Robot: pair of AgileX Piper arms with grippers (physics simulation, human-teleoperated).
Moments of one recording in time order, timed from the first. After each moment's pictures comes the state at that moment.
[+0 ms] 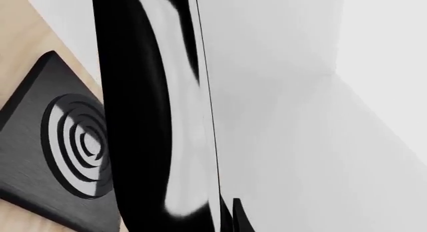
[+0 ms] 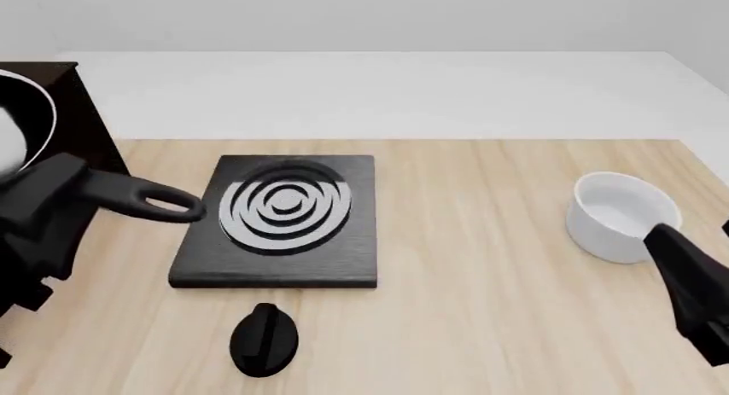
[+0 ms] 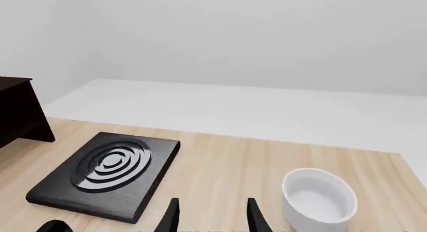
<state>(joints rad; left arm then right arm) -0.29 0.45 -0.34 -0.11 -1.07 0.23 0.18 -0.36 0.23 0.04</state>
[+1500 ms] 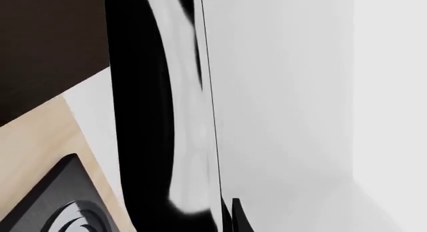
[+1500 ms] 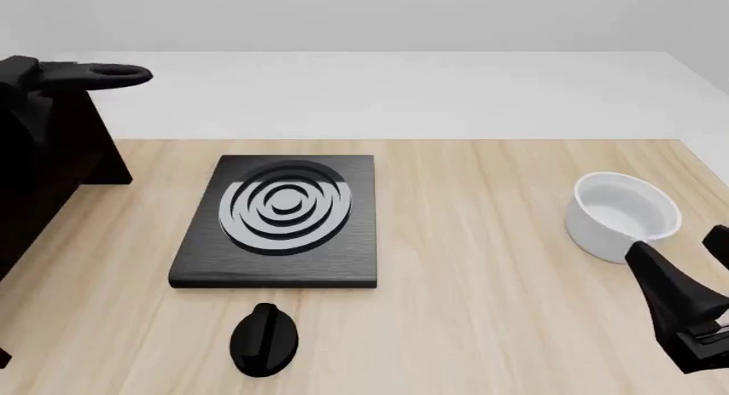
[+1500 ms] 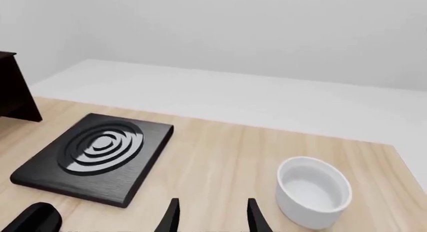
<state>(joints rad) 0.08 1.01 -0.60 -0.43 -1.28 0.22 0.19 -0.30 0.23 -0.01</state>
